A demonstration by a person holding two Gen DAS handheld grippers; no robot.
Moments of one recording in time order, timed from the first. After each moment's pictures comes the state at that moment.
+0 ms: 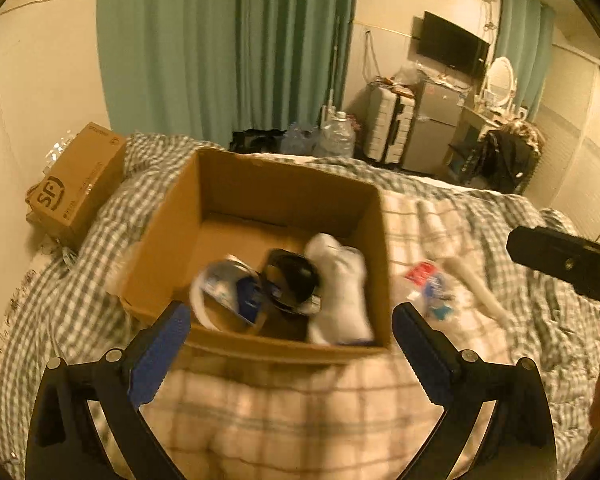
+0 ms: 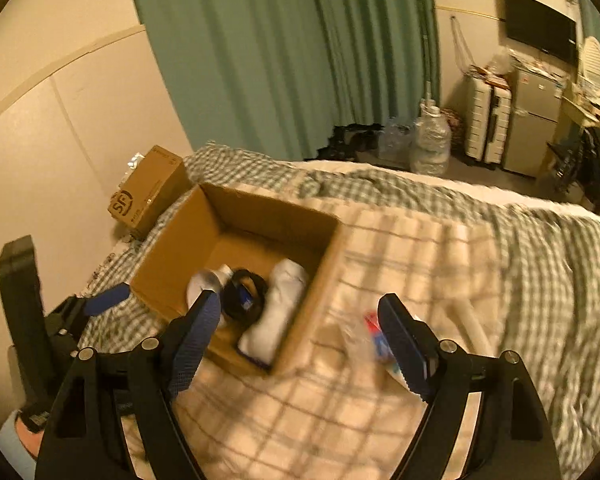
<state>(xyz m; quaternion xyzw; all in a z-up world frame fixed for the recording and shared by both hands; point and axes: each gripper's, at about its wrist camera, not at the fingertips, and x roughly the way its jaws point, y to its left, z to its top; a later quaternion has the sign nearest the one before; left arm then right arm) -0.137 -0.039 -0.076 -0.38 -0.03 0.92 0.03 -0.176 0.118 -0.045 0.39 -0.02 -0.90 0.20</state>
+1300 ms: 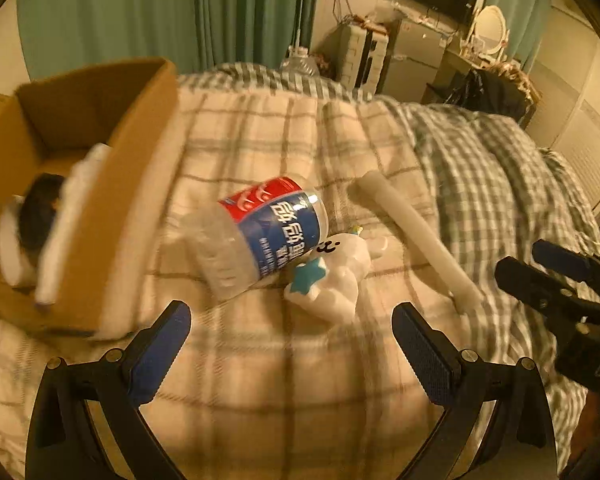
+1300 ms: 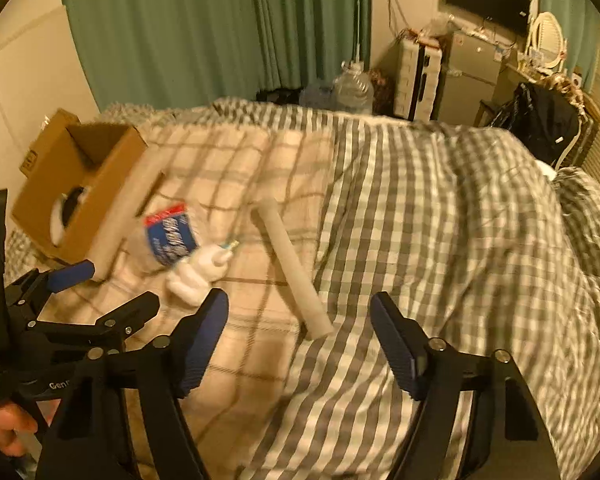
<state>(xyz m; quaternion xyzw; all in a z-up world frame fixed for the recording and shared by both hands) -0.195 0.137 -0.189 -0.48 -0.02 0.88 0.05 -0.202 0.287 -0.156 0.45 0.02 -0.88 0.10</state>
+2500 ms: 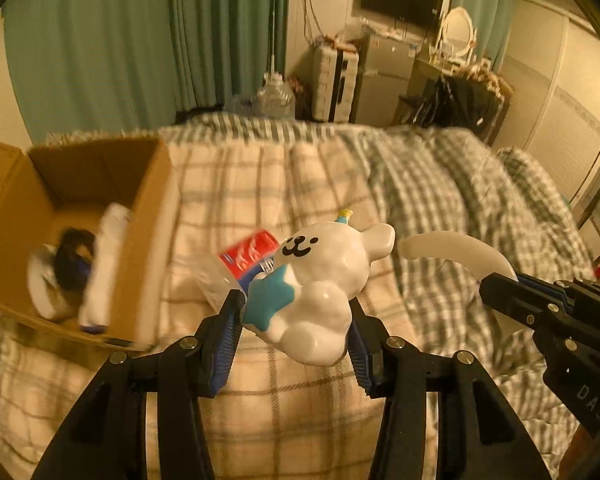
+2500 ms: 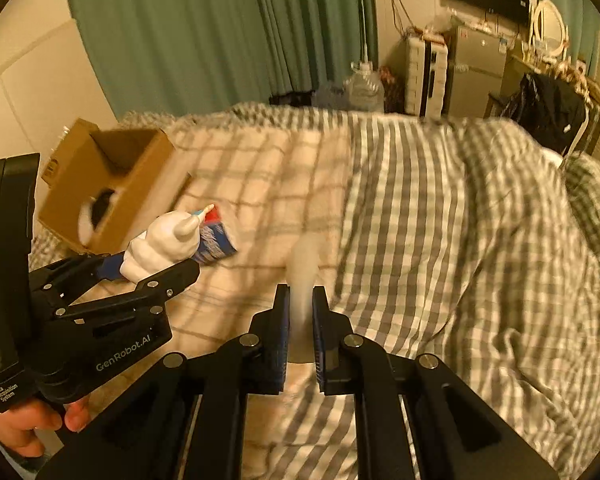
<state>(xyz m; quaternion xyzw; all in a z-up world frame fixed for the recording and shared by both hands) -0.151 0.134 -0.106 -0.42 0.01 0.90 0.09 -0.149 0.277 -0.110 0.42 -0.01 -0.90 0.13</state>
